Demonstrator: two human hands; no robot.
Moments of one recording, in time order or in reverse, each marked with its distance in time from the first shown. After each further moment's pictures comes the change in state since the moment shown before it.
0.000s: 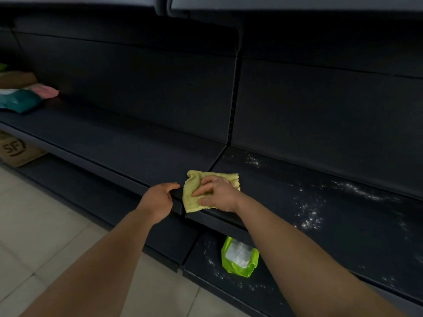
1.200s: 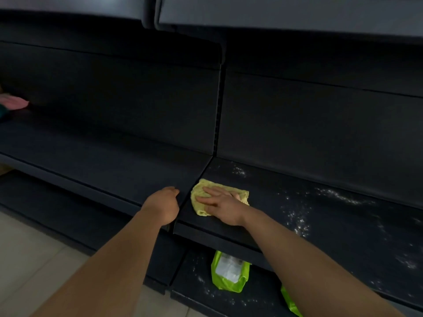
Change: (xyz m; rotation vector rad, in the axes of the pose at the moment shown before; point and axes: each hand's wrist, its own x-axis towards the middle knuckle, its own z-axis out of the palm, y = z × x) left_hand 0.034 0.037 0.011 0.318 -0.219 0.041; right_hand -0.017 0.027 -0.022 -0.371 -0.062 0.039
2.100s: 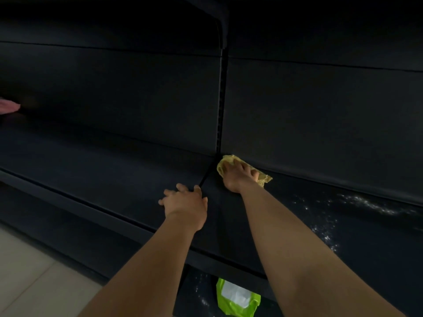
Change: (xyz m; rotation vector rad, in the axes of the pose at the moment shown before) left_hand 0.051 0.061 0.022 0.403 0.065 -0.138; right_hand 0.106 0.049 -0.045 -0.049 0.197 0.497
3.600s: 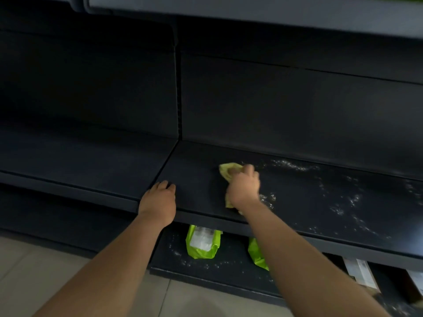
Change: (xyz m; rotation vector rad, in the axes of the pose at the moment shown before) left_hand -0.086 -0.006 0.016 -0.199 0.080 0.286; right_hand -0.190 0.078 -0.013 0.043 0.298 0.227
